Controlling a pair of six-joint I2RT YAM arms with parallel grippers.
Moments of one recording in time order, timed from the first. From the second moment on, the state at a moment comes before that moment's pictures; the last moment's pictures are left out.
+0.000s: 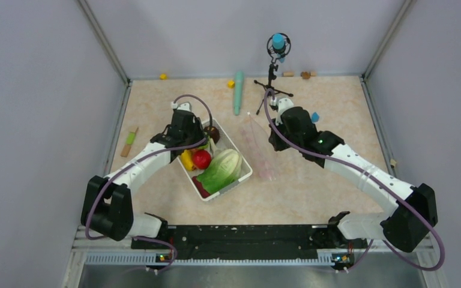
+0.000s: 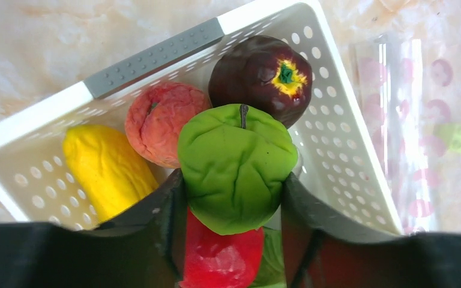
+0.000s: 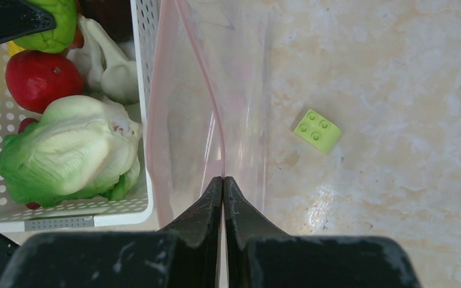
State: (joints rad) left arm -0.37 1.37 0.90 -0.28 -0.12 -0.54; right arm 0.67 1.25 1.05 -0.44 0.08 0.22
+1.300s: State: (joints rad) left arm -0.68 1.37 1.01 0.09 0.31 -0.69; right arm 0.67 1.22 1.03 -0.39 0.02 0.28
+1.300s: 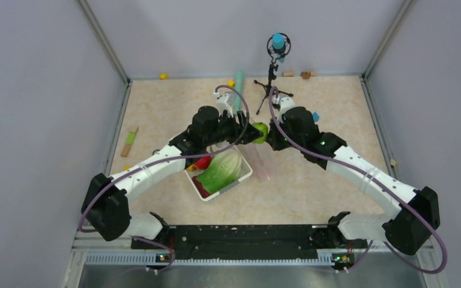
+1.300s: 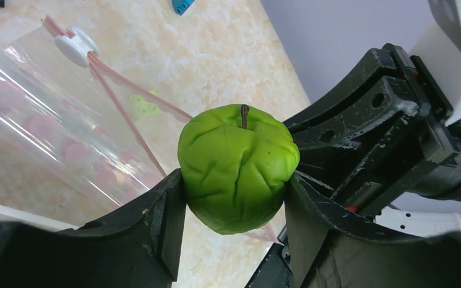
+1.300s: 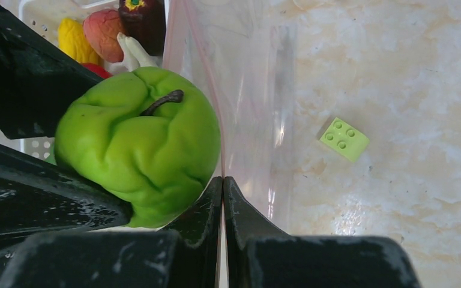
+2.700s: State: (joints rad) left arm -0.71 1.45 1.10 -0.15 0.15 -0.64; right arm 0.67 1.22 1.03 -0.34 0.02 0.39
